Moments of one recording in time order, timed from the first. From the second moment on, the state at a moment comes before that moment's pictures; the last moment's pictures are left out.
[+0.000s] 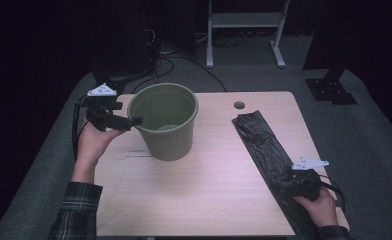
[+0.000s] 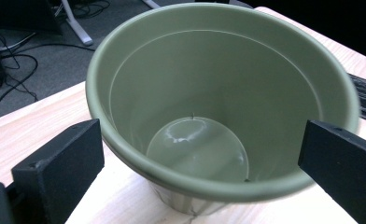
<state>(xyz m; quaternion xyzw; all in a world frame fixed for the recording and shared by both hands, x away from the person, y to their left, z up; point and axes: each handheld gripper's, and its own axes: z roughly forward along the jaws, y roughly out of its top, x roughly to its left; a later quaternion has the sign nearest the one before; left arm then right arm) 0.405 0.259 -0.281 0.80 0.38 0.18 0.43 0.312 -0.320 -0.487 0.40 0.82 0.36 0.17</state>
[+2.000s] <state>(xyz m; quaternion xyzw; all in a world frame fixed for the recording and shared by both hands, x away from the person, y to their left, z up) 0.385 0.183 -0.321 0.83 0.33 0.13 0.43 0.312 -0.320 -0.487 0.40 0.82 0.36 0.17</state>
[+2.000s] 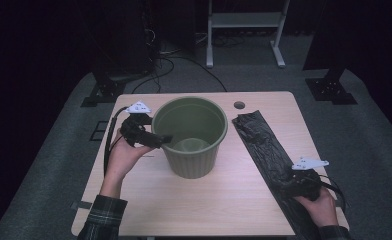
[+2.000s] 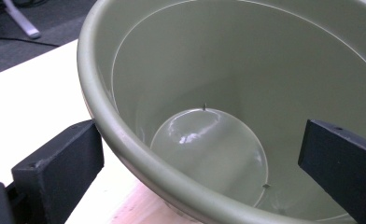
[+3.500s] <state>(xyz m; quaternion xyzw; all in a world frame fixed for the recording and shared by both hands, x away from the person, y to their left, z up) 0.328 0.133 -0.310 0.83 0.25 0.09 0.49 0.312 -0.320 -0.487 0.40 0.82 0.36 0.17</state>
